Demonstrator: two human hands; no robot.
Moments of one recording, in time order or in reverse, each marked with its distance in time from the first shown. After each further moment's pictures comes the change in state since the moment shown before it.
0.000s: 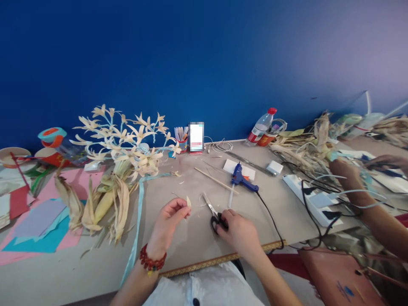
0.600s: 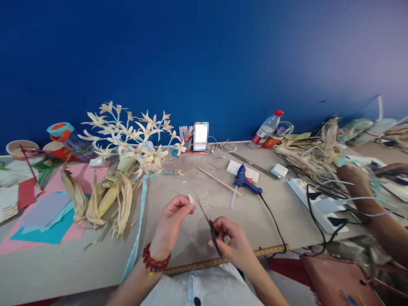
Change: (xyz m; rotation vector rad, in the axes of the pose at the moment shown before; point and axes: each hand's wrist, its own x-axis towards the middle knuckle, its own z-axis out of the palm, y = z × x) left_hand -0.006 0.007 0.012 -0.178 0.027 0.041; right_hand -0.014 -0.018 0.008 1.078 -0.060 -0.189
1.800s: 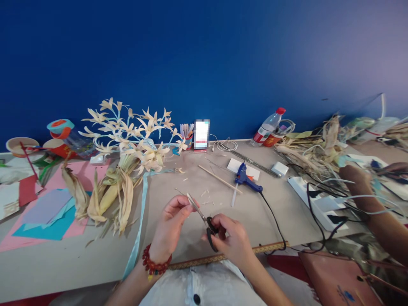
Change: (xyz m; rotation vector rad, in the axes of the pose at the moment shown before) left_hand -0.012 0.008 0.006 -0.088 -0.032 0.060; right_hand 0.001 -0.015 0.007 -0.317 0.072 -0.108
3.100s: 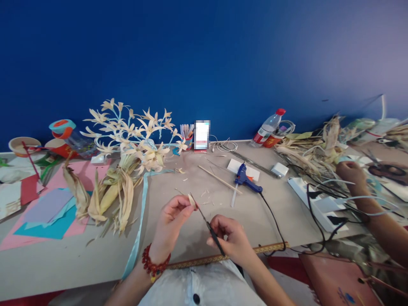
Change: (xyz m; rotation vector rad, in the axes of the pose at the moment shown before) left_hand -0.002 0.002 -0.001 0.220 0.003 0.101; right_hand 0.007 -0.010 -0.006 0.350 -0.162 0.146
